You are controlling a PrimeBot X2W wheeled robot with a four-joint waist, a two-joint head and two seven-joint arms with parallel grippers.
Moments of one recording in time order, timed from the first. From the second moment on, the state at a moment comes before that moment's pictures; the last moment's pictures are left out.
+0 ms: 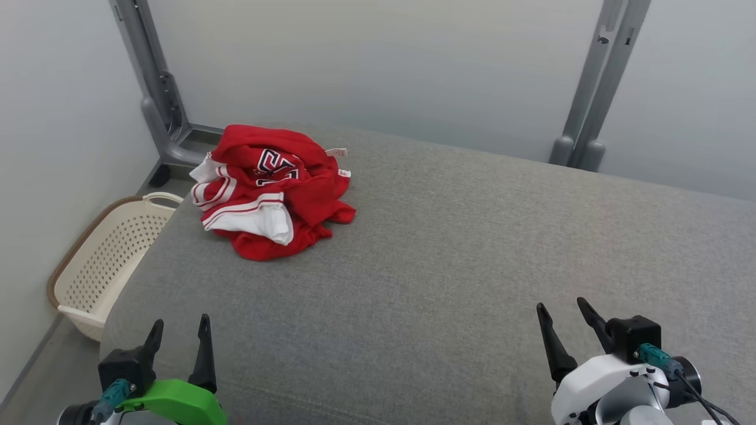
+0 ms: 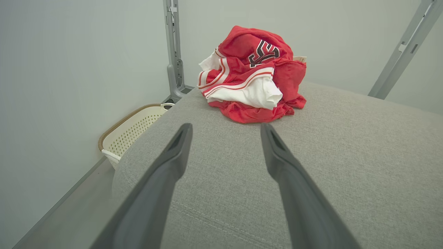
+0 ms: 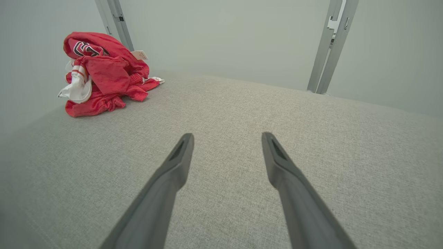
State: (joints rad) left arm -0.03 0.27 -0.25 0.29 -0.44 0.11 -0.14; right arm -0.06 -0.05 0.05 0.36 0.12 0.13 -0.15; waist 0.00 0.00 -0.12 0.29
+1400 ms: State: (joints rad) left arm -0.86 0.30 -0.33 0.68 -0.53 0.01 0.47; right arm -0.14 -0.05 0.15 0.14 -0.06 0.13 -0.01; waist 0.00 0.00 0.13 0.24
